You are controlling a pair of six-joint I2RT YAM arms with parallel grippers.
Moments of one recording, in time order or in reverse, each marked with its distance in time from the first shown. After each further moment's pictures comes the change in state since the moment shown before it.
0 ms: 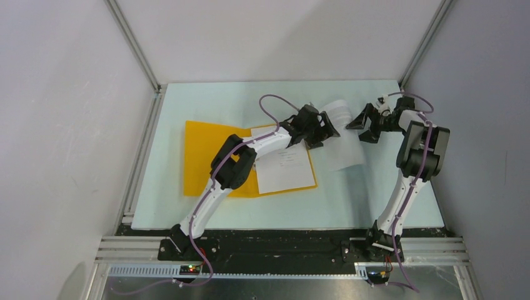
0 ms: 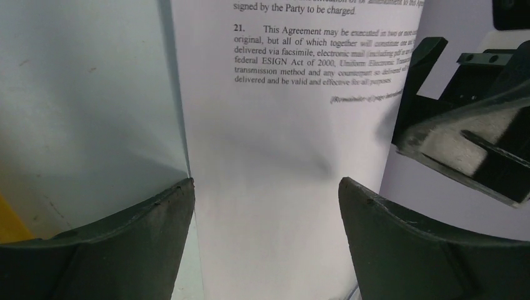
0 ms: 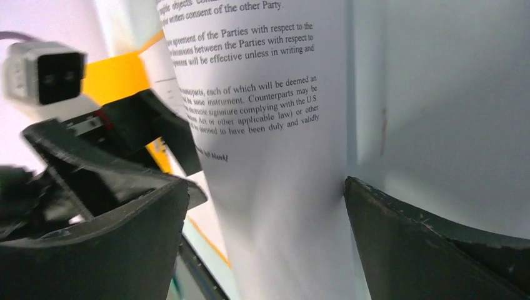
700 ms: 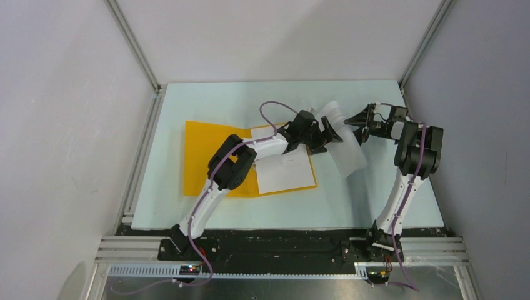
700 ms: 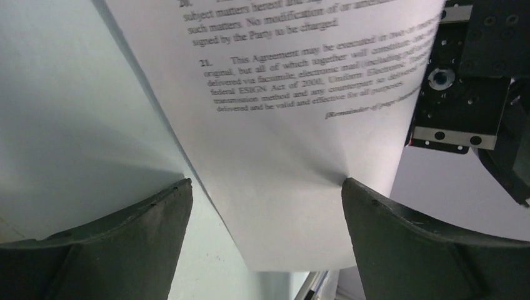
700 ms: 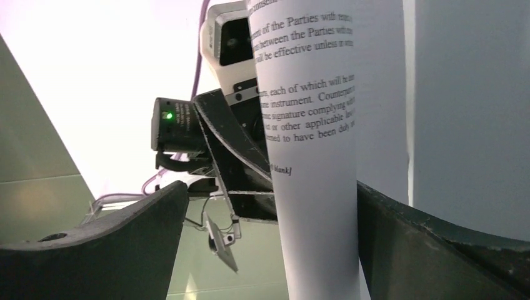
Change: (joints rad) left arm -0.002 -0.040 -0.163 0.217 0.134 -0.032; right arm 0.020 0.039 -0.198 0.485 -0.599 0.523
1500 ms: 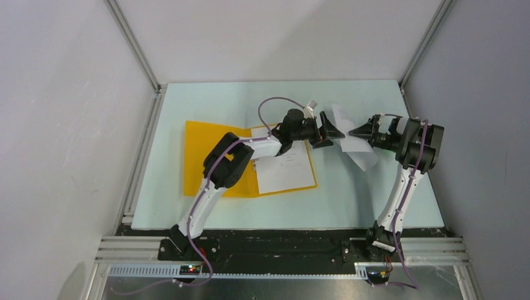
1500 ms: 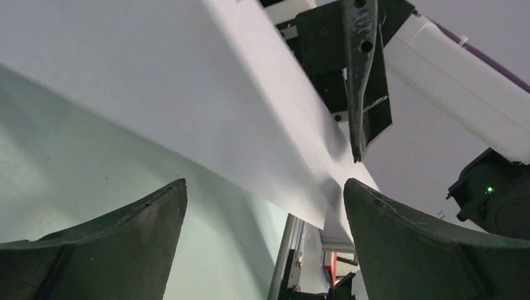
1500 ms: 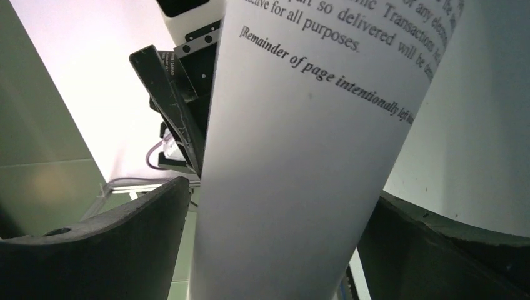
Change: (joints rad) left arm 0.045 -0.040 -0.154 0.456 0.261 -0.014; right arm -0.068 0.192 0.243 -1.358 -0.064 -1.257
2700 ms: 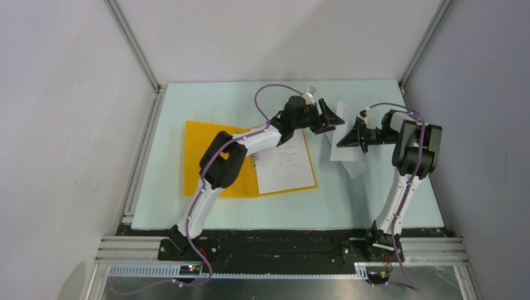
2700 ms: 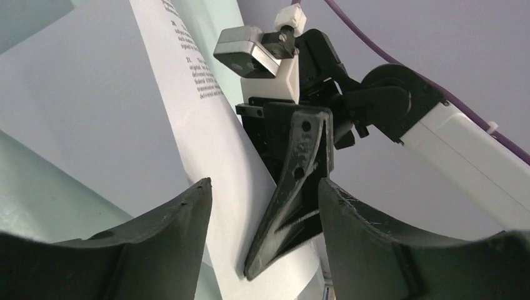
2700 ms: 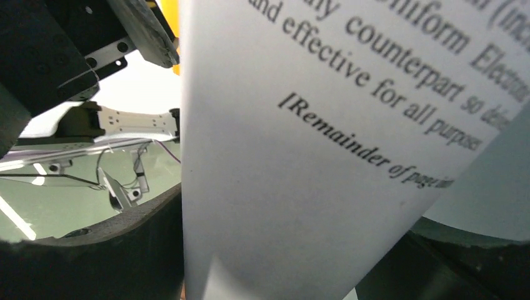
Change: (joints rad) left arm 0.013 -0.063 0.113 -0.178 -0.109 0.046; right arm 0.095 -0.201 -0.096 0.327 0.317 0.182
